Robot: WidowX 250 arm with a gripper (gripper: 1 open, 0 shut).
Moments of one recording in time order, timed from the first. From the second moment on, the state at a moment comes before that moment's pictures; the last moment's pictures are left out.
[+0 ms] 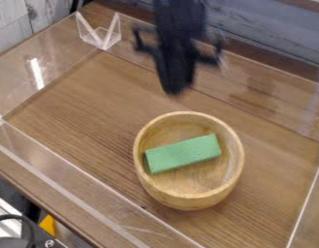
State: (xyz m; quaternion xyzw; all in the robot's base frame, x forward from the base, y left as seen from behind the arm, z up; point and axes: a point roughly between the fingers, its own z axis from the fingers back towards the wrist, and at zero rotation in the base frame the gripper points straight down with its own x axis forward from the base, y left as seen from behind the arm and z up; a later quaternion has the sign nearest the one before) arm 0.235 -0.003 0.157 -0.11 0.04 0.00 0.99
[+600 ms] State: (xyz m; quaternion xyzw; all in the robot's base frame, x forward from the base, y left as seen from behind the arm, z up) arm 0.238 0.000 0.139 -0.07 0.04 -0.05 1.00
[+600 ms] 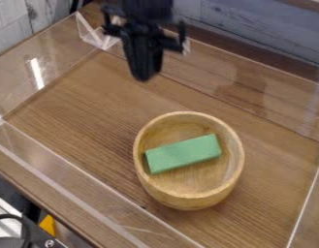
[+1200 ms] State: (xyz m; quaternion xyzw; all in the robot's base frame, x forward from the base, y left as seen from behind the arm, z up) arm 0.239 -0.003 0.109 -0.04 0.05 -0.13 0.99
